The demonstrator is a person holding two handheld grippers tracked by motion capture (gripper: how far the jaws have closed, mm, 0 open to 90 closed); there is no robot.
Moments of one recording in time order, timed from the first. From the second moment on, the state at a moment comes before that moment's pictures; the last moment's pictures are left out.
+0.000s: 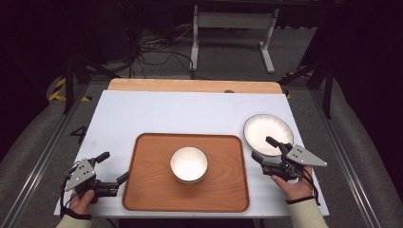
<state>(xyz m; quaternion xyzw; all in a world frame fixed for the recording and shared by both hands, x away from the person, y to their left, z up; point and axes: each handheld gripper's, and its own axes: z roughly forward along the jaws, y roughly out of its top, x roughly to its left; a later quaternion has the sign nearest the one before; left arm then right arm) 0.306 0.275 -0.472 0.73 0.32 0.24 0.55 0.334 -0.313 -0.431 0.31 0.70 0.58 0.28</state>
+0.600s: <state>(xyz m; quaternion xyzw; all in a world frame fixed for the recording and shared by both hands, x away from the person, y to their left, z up) 0.306 0.275 -0.472 0.73 0.32 0.24 0.55 0.331 -0.318 -0.453 0.32 0.70 0.58 0.28</state>
